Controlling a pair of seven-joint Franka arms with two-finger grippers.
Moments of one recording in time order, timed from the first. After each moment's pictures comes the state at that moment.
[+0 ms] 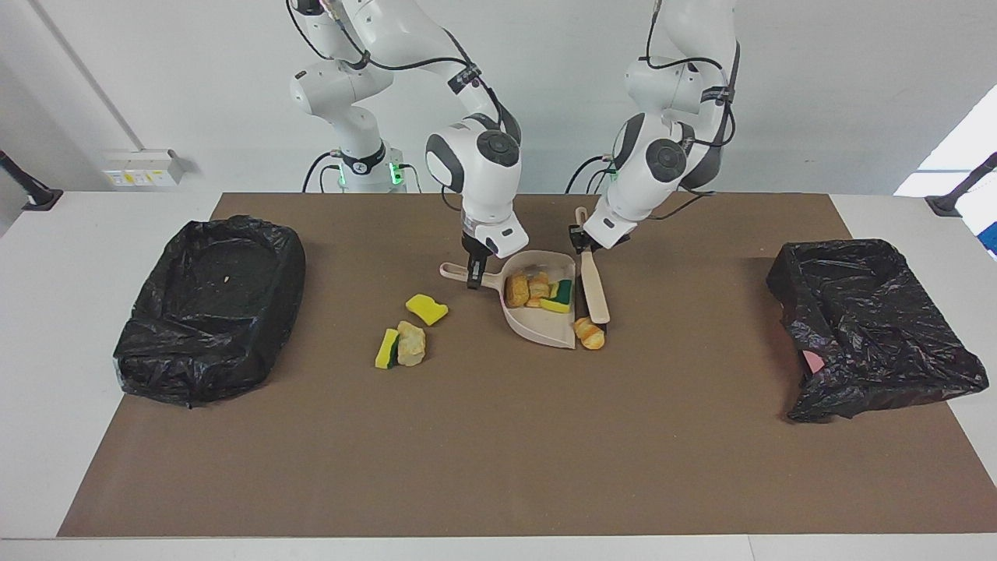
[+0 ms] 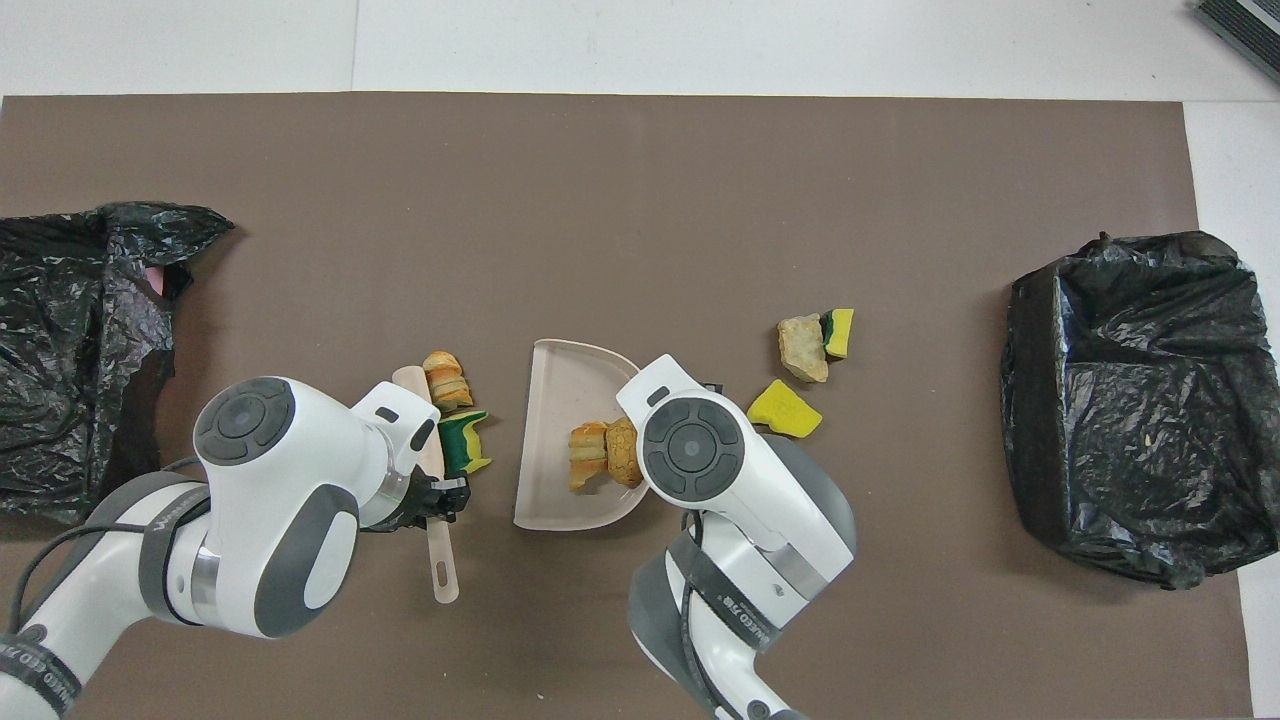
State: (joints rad) left arm -0.49 -0.04 -0.07 -2.32 -0.34 2.13 -0.31; right arm 0.62 0.21 0.00 -2.02 -0.16 2.17 -0.73
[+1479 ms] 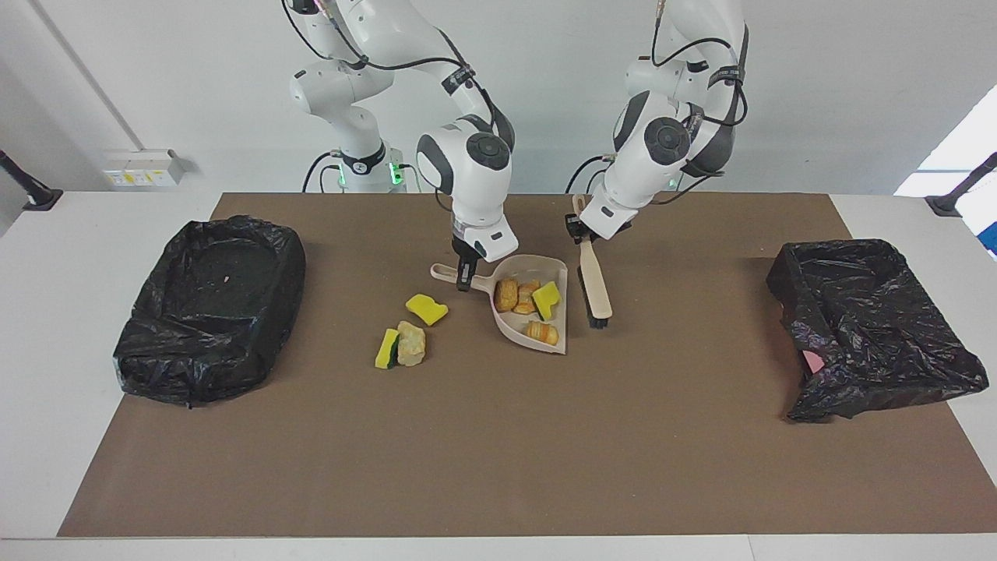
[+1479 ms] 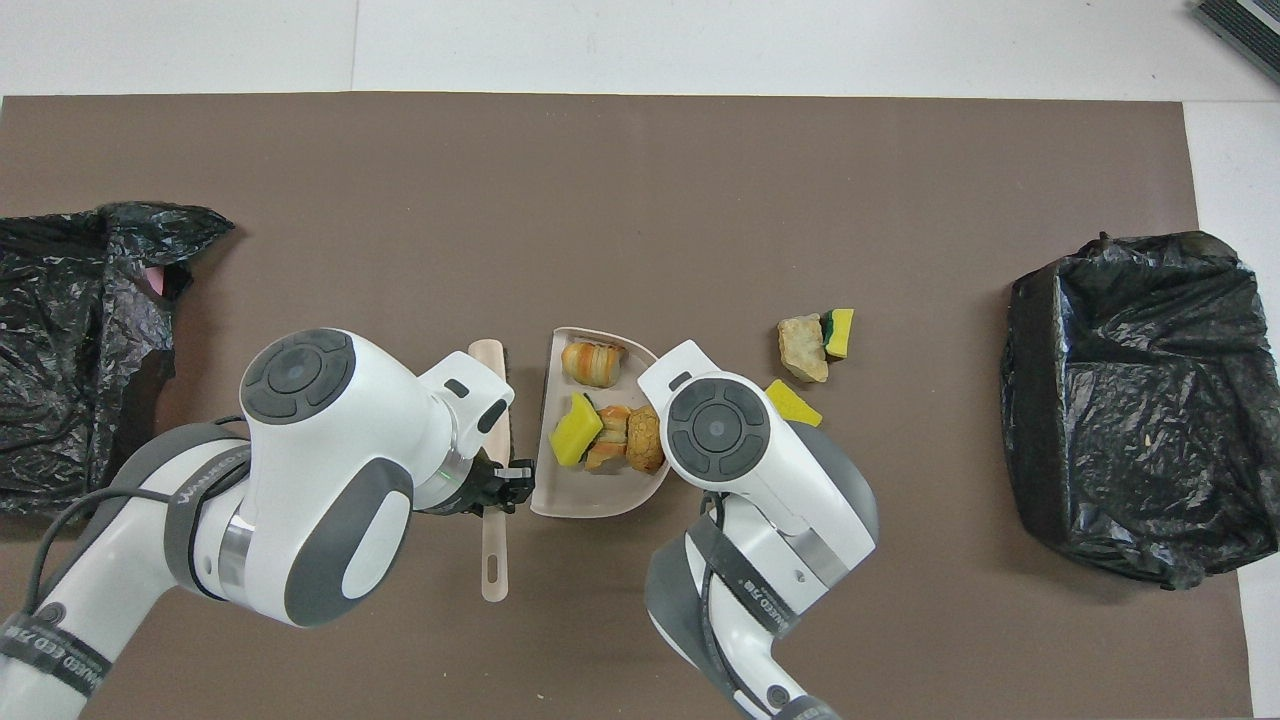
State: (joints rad) left arm -0.46 -0.03 -0.04 -2.15 -0.29 1.93 -0.45; right arm 0.58 0.20 0.00 -2.01 -0.17 2.14 -0.73
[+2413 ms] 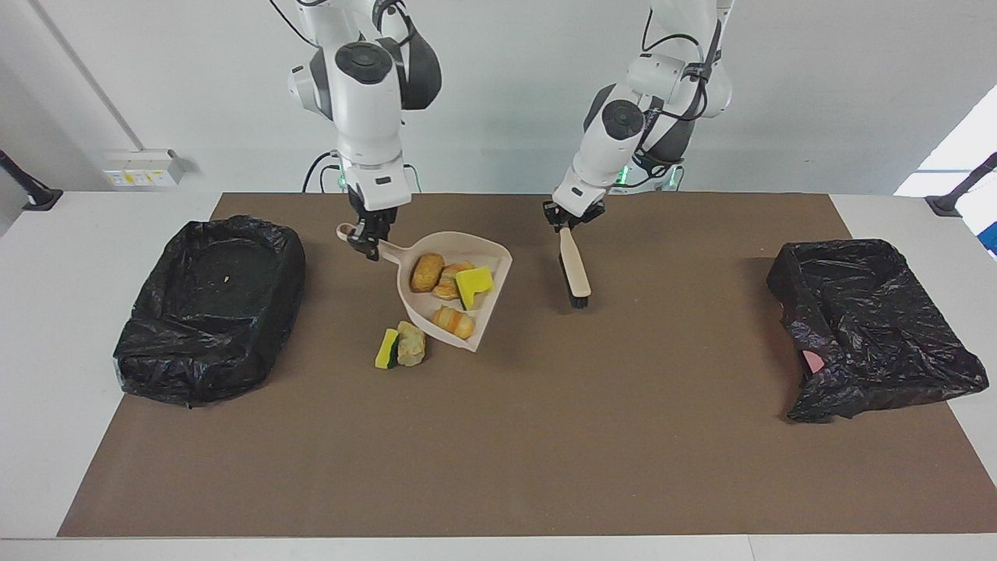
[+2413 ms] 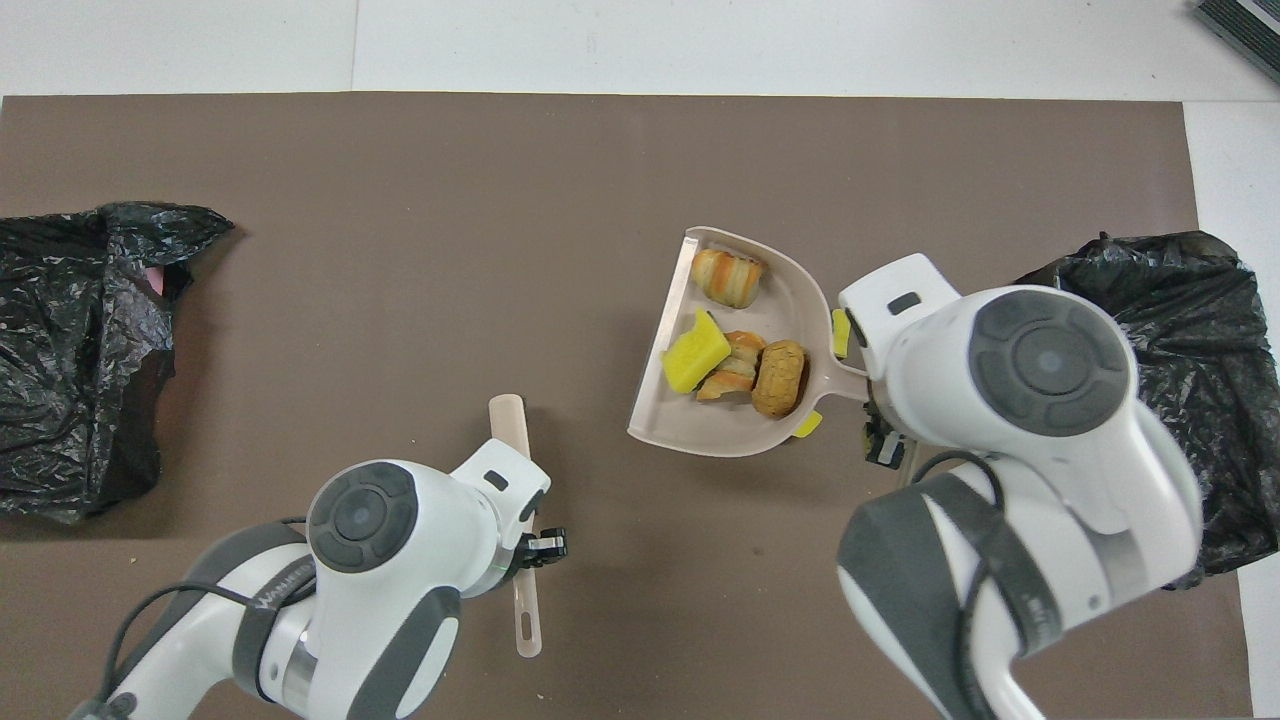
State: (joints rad) left arm -0.68 -0.14 -0.07 -2.42 -0.29 2.21 -0.65; right arm 0.25 -0.08 -0.01 -1.93 -0.16 1.87 -0.91
